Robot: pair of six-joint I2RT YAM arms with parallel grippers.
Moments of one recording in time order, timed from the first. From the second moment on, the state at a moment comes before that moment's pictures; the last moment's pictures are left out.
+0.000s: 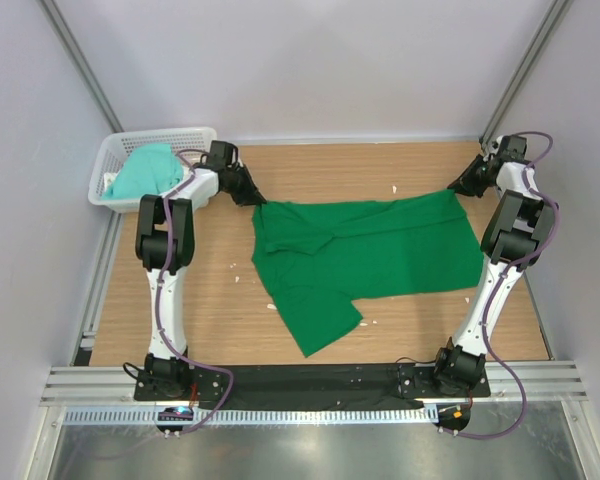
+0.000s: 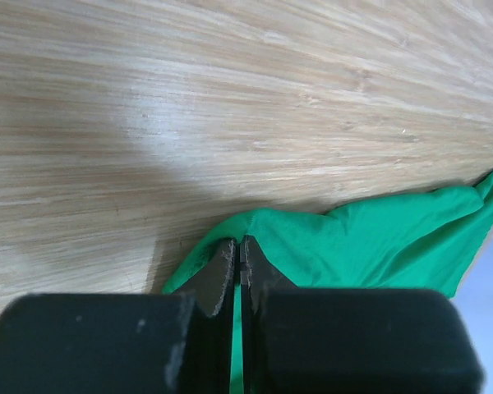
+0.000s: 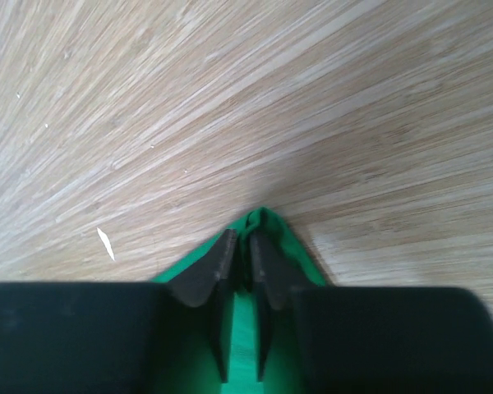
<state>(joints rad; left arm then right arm) -0.17 2.29 1.77 -0.45 0.40 -0.65 -0.38 2.38 1.95 -0.55 -0.43 0.37</state>
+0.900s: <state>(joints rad) -0.14 2.20 1.57 -0.21 0.39 -0.76 -0.38 2.36 1.90 -0.42 -0.26 0.48</state>
